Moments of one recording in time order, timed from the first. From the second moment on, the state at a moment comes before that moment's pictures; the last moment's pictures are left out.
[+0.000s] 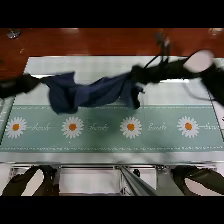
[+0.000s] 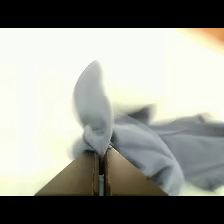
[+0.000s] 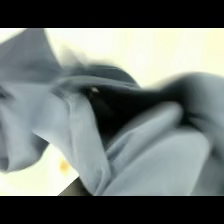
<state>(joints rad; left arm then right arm) 0.31 -0.84 0.96 0.69 -0.98 -1.20 0.26 -1.22 1.39 -0.90 1.03 1.59</state>
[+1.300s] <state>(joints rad) 0.21 -0.56 0.76 0.89 -1.16 -1.37 0.14 -0.94 1.63 -1.38 1.48 1.59</state>
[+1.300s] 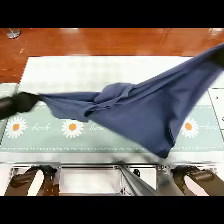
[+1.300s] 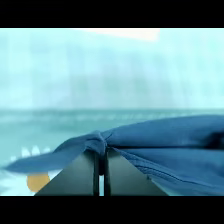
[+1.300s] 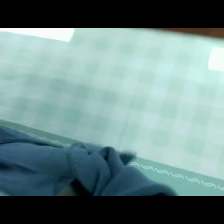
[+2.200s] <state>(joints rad) 0.09 -1.41 1.08 1.00 -0.90 -1.37 -0.06 -1.75 1.91 -1.16 1.48 1.58</state>
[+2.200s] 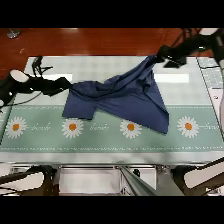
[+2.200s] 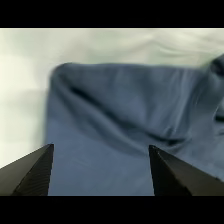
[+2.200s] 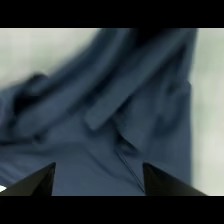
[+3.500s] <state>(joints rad) 0.05 -1.65 1.14 0.82 -1.15 -1.28 -0.40 -0.89 0.51 -1.15 1.28 1.53</state>
